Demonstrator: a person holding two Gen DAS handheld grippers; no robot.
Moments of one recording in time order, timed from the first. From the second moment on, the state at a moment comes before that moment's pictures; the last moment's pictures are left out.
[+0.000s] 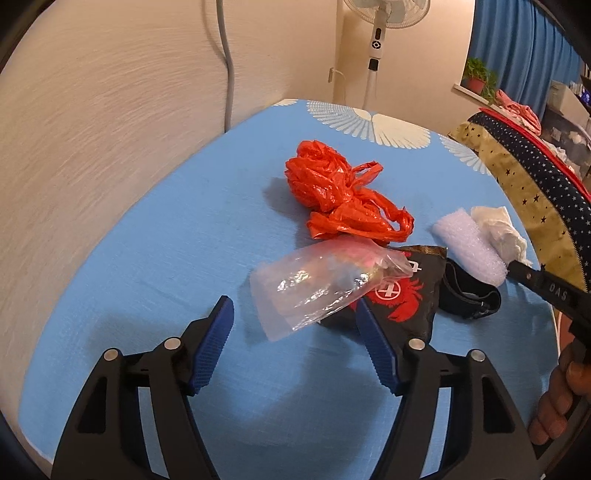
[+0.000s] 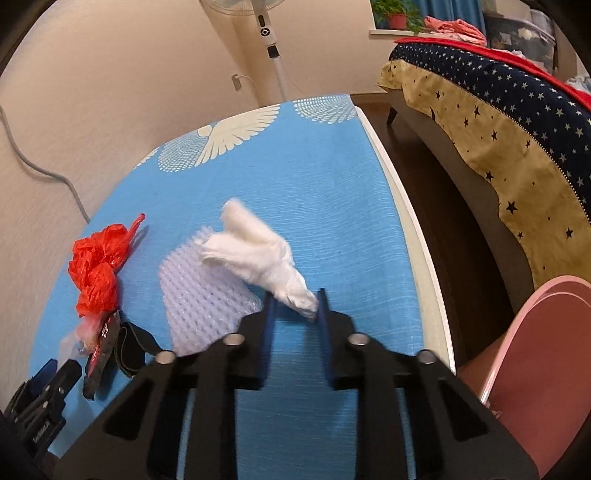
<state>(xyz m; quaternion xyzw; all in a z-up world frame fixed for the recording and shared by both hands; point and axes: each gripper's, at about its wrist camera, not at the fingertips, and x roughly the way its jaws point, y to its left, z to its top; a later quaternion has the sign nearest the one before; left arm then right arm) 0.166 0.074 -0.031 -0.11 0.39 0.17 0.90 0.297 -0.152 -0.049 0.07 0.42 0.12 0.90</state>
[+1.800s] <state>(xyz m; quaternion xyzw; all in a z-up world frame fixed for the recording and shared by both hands) 0.059 0.009 0.041 -0.10 0.26 -0.02 0.96 0.095 -0.248 0.039 0.06 0.32 0.08 0.94</state>
